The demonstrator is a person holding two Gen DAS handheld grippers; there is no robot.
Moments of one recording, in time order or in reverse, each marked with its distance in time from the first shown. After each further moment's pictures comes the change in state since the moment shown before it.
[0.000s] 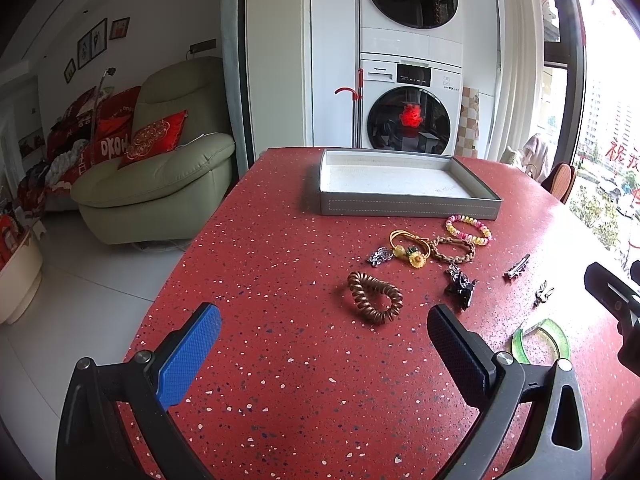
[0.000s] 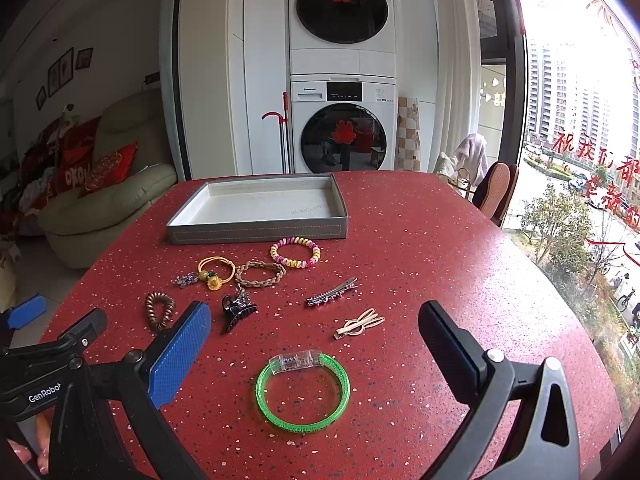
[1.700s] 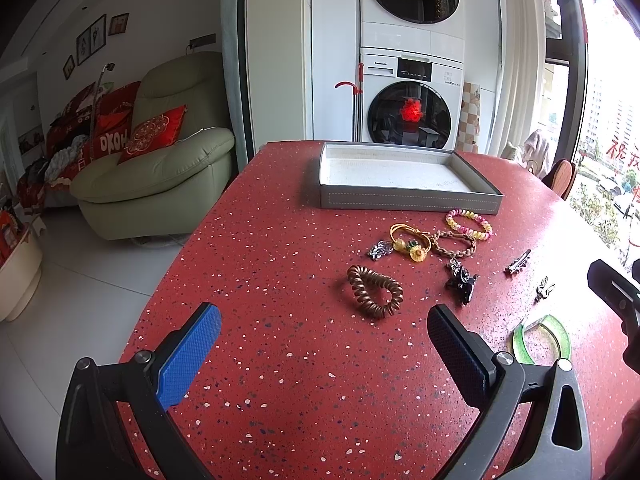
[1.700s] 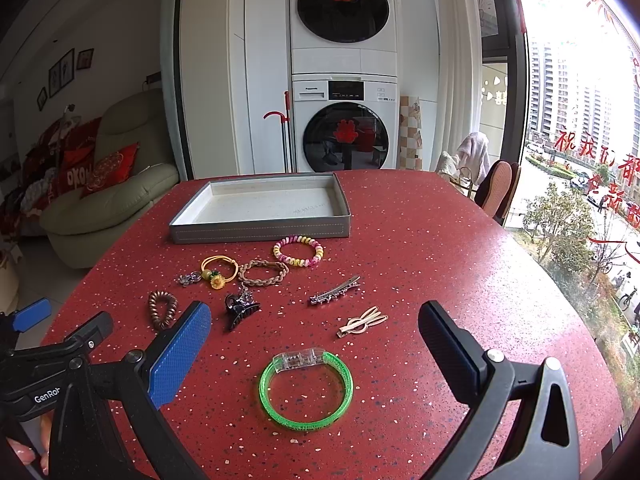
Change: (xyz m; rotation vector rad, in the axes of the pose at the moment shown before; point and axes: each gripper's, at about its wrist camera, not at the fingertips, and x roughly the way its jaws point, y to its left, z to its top) left arm 0.003 -0.001 -0.005 0.001 0.016 0.001; right arm 0.000 0.001 -0.004 0.004 -0.003 0.007
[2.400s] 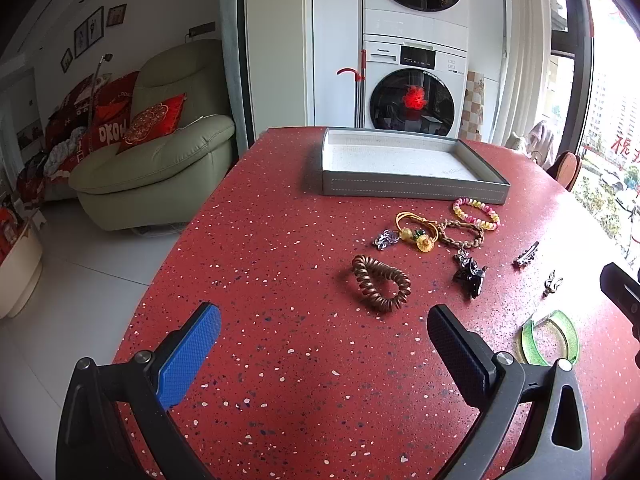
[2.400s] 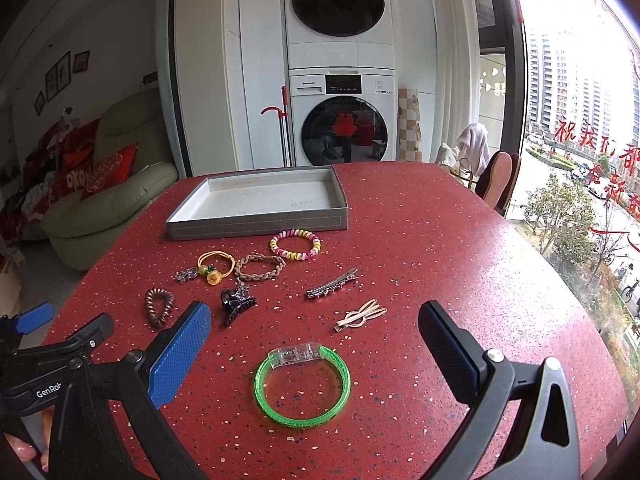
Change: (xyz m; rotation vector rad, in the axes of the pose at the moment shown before) left arm 0.013 0.005 0.002 -0.004 0.064 0.004; right arm 0.005 -0.007 -0.003 0.021 0.024 0.007
